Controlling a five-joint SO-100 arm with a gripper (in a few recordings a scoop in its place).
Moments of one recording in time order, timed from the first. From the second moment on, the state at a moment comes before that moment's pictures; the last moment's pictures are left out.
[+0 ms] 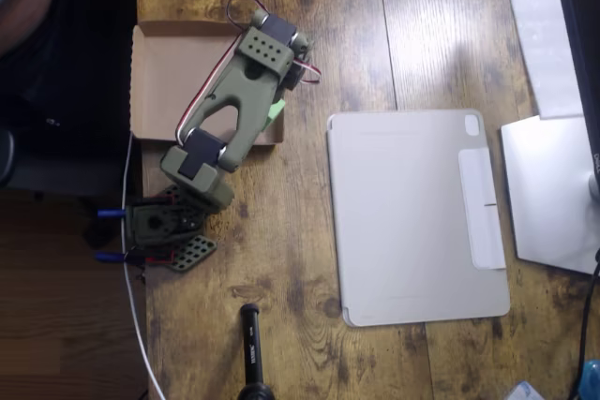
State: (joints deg) arm -44.2 107.4 93.1 99.6 0.4
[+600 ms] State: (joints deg) arm -44.2 107.4 93.1 99.1 0.4
